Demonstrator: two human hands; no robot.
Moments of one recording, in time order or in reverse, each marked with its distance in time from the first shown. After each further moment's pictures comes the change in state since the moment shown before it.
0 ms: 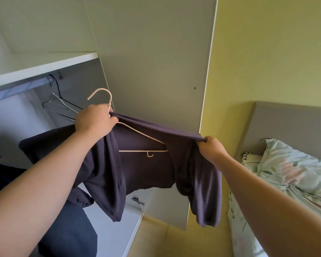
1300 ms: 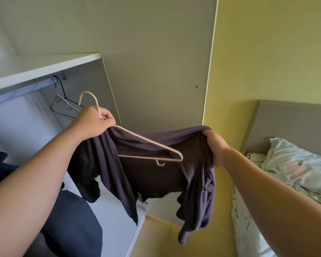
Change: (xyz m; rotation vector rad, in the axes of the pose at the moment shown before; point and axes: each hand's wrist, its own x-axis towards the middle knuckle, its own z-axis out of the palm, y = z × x) left_hand -0.010 -0.027 -0.022 -0.477 -0.233 0.067; right_hand -0.003 -0.017 -0.006 0.805 -0.291 0.352
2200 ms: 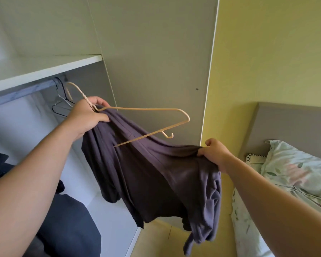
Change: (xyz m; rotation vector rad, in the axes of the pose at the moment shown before) left_hand -0.003 0.007 -0.017 -0.505 0.095 -0.093; right_hand -0.009 0.013 -0.009 -0.572 0.199 -0.232
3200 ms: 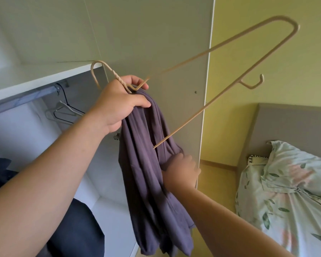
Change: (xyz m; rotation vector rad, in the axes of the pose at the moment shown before) left_hand -0.040 0.124 0.059 -0.285 -0.163 0.201; right_hand -0.055 0.000 0.128 -0.749 0.248 -0.169
